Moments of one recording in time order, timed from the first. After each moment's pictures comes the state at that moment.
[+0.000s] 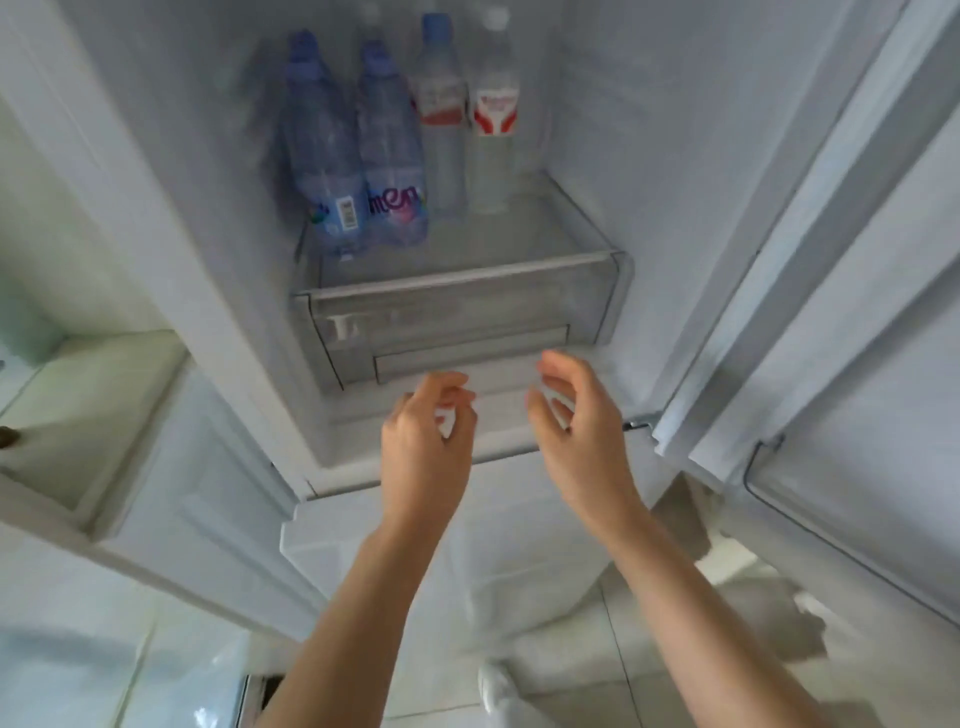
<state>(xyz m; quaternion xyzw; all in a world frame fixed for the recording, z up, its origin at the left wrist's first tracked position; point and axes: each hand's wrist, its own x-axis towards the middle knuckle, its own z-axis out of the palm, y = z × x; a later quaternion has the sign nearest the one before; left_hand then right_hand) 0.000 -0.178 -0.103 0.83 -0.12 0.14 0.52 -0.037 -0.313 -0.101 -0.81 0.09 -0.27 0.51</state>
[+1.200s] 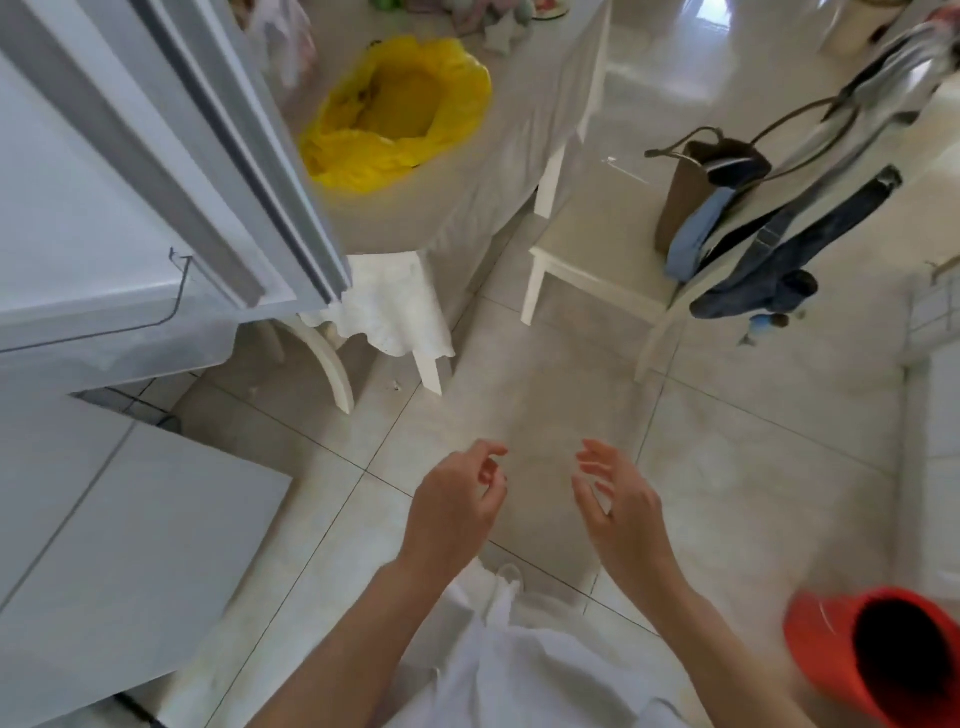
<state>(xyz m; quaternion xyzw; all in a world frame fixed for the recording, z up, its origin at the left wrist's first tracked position) -0.568 -0.482 -0.250 0.72 -0.57 -0.30 0.28 -0.747 -0.514 -0.242 -0.67 0.59 -0.26 0.35</state>
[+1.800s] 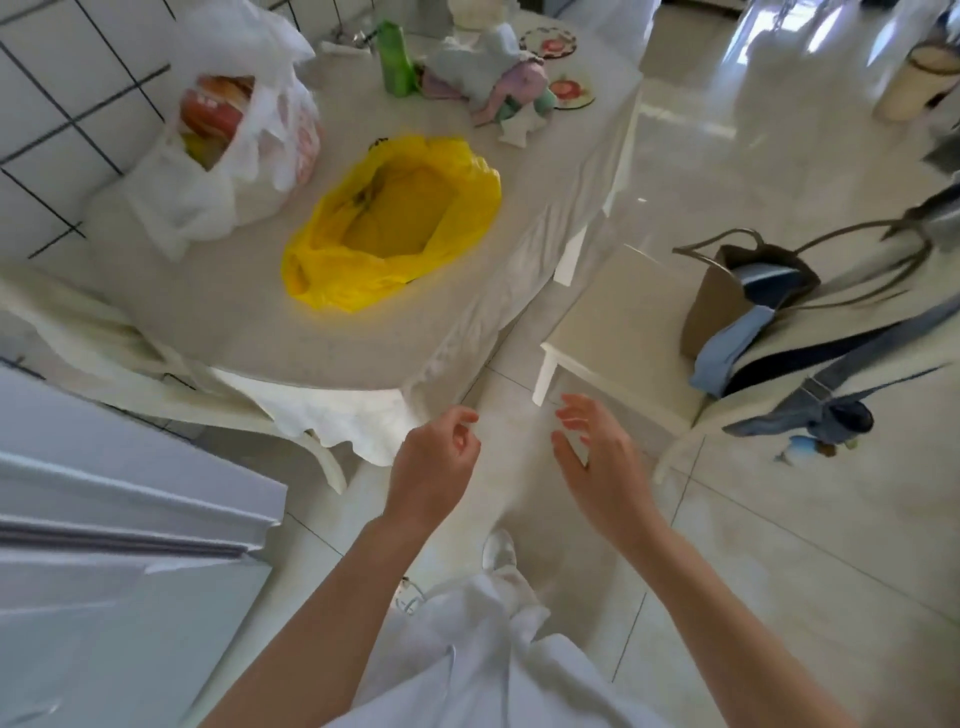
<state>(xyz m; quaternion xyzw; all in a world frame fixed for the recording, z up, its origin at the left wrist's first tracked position) -0.510 -0.765 -0.245 0.77 -0.50 -0.26 0.29 -0.692 -0.816 -0.228 -0.74 0.52 -0.28 0.33</state>
